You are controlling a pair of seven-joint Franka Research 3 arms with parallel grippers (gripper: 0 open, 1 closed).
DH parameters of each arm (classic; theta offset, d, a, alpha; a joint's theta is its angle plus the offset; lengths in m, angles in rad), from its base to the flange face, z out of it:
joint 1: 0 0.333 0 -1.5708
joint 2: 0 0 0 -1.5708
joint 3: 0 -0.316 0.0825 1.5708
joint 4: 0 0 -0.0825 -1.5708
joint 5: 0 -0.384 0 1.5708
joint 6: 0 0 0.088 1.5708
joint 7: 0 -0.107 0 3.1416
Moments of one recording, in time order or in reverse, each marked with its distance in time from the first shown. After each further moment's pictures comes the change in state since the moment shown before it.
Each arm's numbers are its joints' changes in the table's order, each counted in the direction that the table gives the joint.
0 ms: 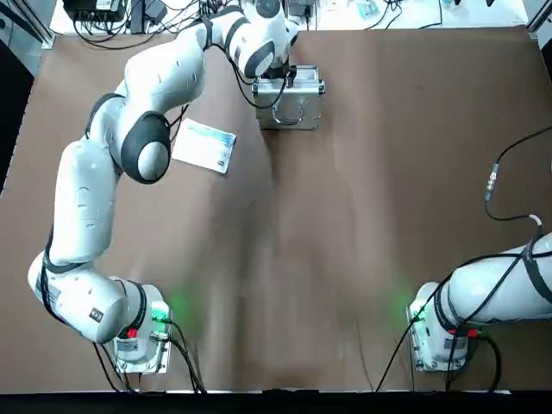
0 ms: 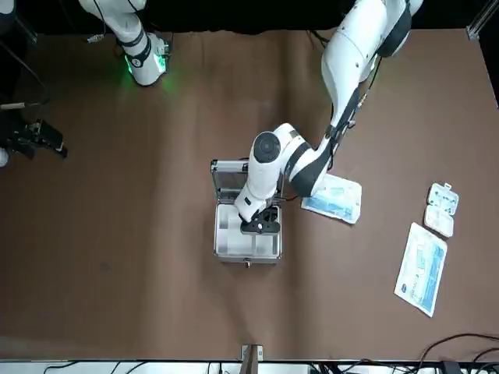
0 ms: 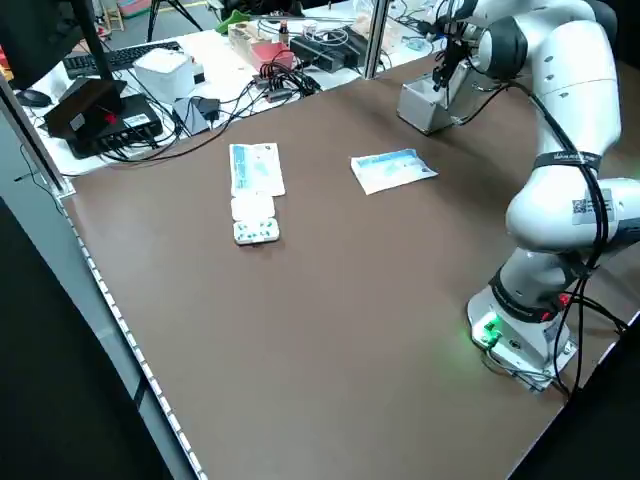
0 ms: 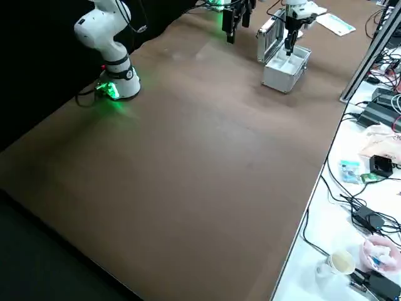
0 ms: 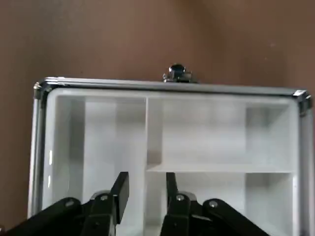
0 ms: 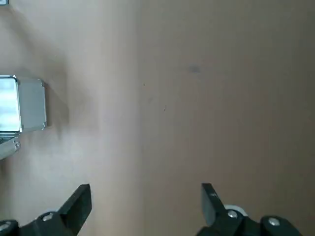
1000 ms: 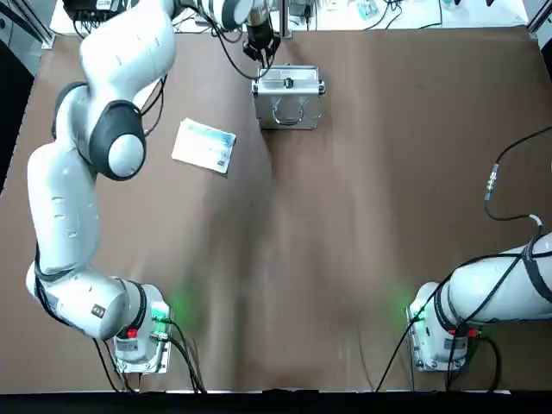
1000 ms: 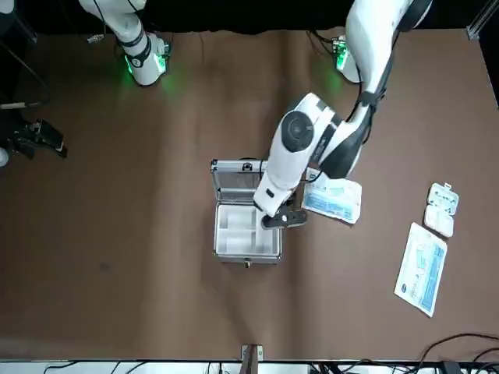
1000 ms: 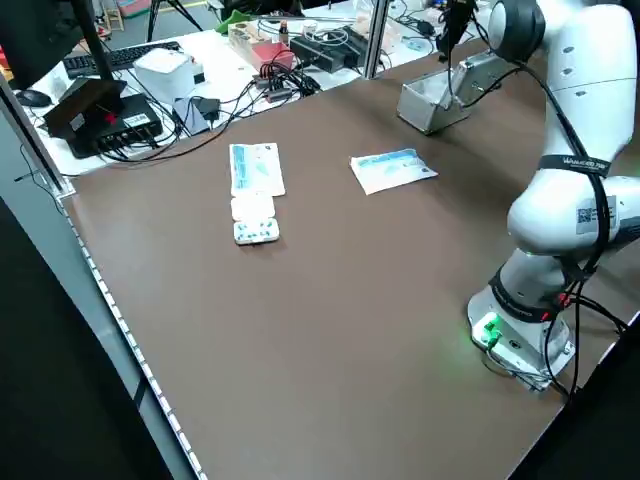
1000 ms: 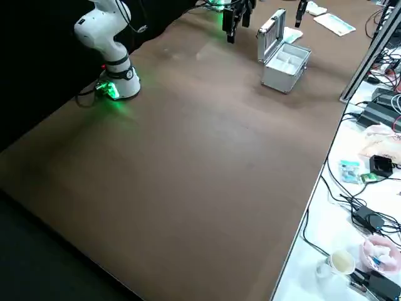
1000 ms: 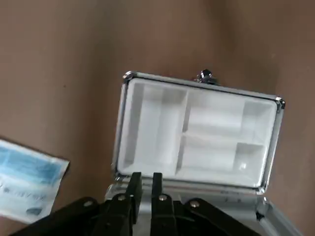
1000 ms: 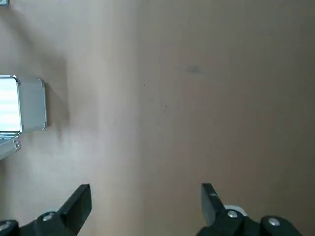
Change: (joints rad) left arm 0.078 -0.192 0.006 -0.007 0.207 0.275 -0.046; right arm 0.000 0.000 -0.001 -0.001 0.000 0.000 0.000
